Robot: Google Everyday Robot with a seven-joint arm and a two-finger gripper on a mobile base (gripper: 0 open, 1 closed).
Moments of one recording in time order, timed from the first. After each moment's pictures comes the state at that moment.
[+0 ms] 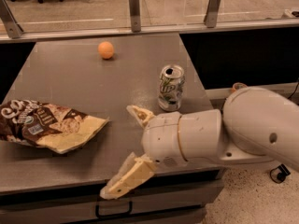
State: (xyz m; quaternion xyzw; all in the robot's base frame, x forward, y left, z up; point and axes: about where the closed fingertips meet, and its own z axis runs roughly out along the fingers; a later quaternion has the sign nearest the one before) arm 0.371 0.064 0.868 -0.56 0.64 0.31 0.43
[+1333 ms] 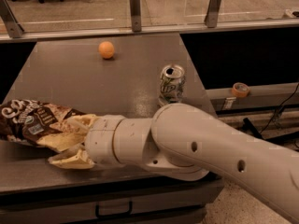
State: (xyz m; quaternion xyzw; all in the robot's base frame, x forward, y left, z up) arm 0.398 0.170 0.860 -0.56 0.60 0.27 0.50
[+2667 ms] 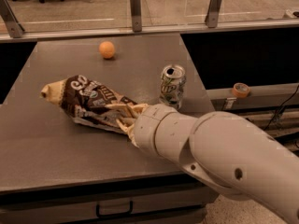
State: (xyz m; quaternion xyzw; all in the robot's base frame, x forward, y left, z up) arm 0.452 0.053 0.867 -0.45 0.72 0.11 0.53
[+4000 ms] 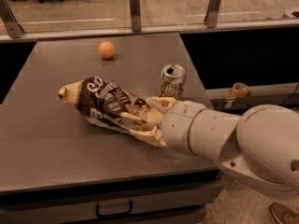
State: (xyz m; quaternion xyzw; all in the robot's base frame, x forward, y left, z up) arm 0.445 0.001 0.880 -0.46 0.70 0.11 0.53
